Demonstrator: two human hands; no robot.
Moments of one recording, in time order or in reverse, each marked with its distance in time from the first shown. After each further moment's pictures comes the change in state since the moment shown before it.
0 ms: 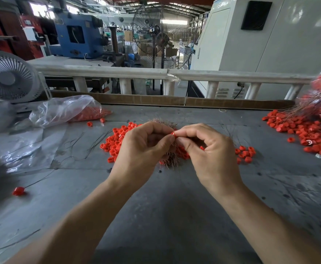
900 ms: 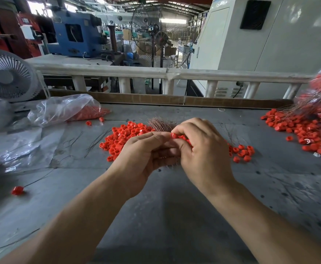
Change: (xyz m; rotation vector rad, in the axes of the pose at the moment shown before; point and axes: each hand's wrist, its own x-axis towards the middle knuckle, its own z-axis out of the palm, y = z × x) left_hand 0.000 0.008 0.005 -0.482 -0.014 -0.482; right_hand 0.001 -0.002 0.007 -0.491 0.019 -0.235
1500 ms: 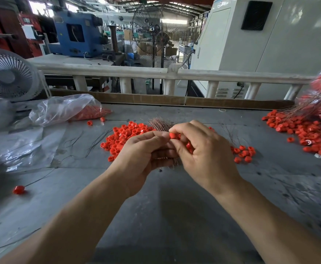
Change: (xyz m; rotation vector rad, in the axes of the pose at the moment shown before) left_hand 0.000 0.004 -0.003 0.038 -0.002 0.003; right_hand 0.000 0.006 -0.005 0.021 -0.077 -0.056
